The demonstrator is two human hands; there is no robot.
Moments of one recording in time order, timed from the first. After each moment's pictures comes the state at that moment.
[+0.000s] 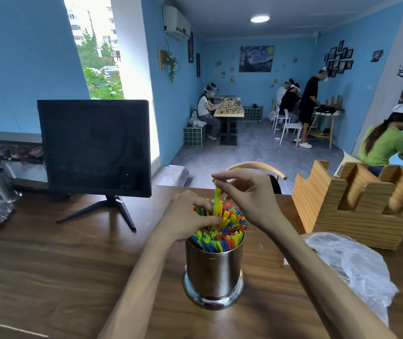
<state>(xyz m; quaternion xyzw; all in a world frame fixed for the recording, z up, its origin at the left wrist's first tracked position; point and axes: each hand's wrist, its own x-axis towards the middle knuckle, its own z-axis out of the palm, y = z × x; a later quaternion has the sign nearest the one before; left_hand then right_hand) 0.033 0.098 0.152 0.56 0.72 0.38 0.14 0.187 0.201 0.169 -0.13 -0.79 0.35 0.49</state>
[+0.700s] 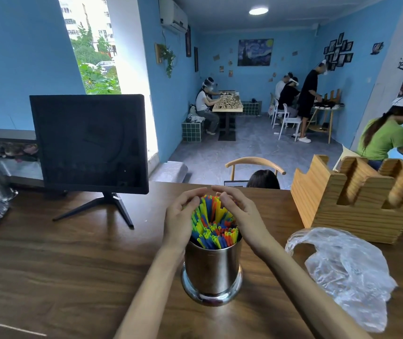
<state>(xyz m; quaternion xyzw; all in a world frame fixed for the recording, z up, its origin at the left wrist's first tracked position) 0.051 0.107 0.109 0.38 0.55 0.70 0.24 0.189 0.198 0.109 -0.18 -0.73 0.51 0.42</state>
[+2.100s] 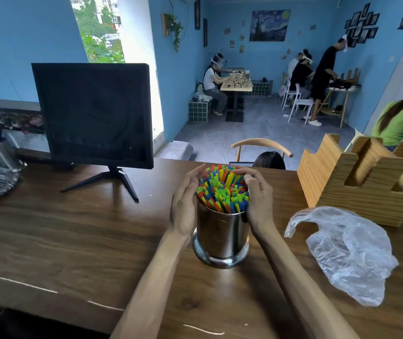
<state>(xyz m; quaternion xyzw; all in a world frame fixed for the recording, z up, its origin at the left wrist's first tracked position) 0.070 0.092 0.095 0.38 0.51 0.73 0.24 0.183 0.203 0.078 -0.23 -0.61 0.53 0.55</state>
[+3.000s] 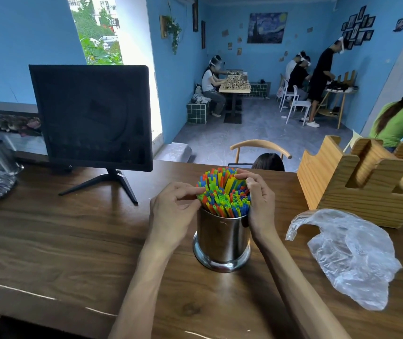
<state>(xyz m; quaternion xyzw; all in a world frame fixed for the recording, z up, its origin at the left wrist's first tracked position) 0.057 0.056 0.109 0.46 0.65 0.60 0.03 0.186 0.195 0.077 -0.24 -0.59 0.55 0.54</state>
